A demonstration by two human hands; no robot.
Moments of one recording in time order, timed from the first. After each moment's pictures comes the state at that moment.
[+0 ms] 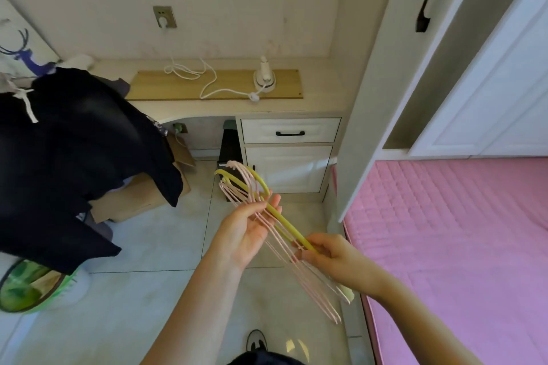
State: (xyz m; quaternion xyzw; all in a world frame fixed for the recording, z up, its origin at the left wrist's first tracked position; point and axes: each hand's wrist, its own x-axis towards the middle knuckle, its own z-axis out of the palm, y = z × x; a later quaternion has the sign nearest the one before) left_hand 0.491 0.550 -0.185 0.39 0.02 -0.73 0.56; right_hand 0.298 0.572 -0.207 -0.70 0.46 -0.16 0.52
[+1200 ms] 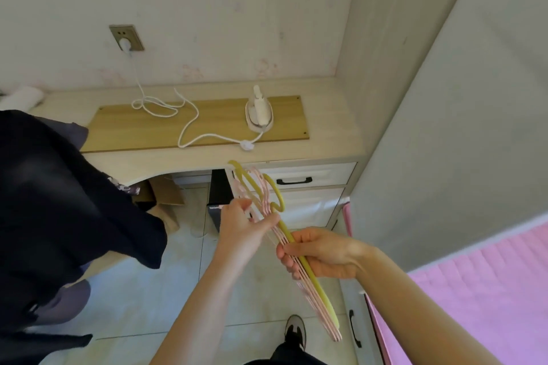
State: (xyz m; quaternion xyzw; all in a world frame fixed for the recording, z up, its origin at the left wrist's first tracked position) left_hand 0.530 0.263 -0.210 0.73 -0.44 -0.42 0.32; right_hand 0.354 0.255 -0.225 -0.39 0.33 -0.09 0.86
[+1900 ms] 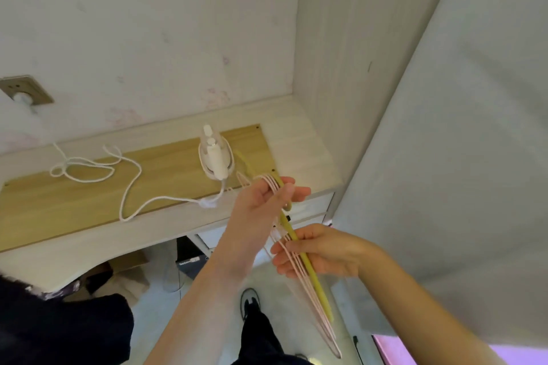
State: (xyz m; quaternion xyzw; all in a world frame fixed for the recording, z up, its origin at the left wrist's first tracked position) left_hand 0.471 0.099 -0.144 0.45 -0.53 -0.61 0.38; right_hand 0.312 0.115 -0.228 -0.29 0.40 -0.21 0.84
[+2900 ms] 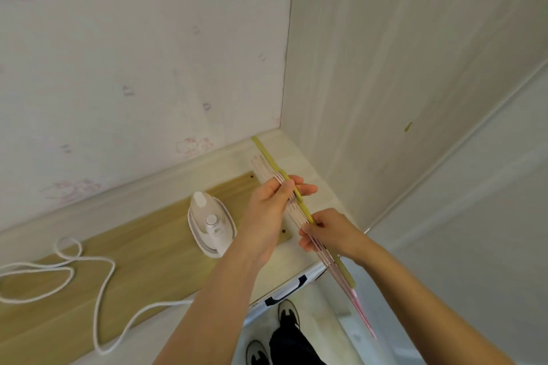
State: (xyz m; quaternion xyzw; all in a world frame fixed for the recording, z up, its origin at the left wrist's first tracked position) left_hand 0.477 -0.123 -0.170 0.37 -0.48 -0.72 0.35; right_hand 0.331 -0.074 -0.219 -0.44 0.72 -0.22 0.49
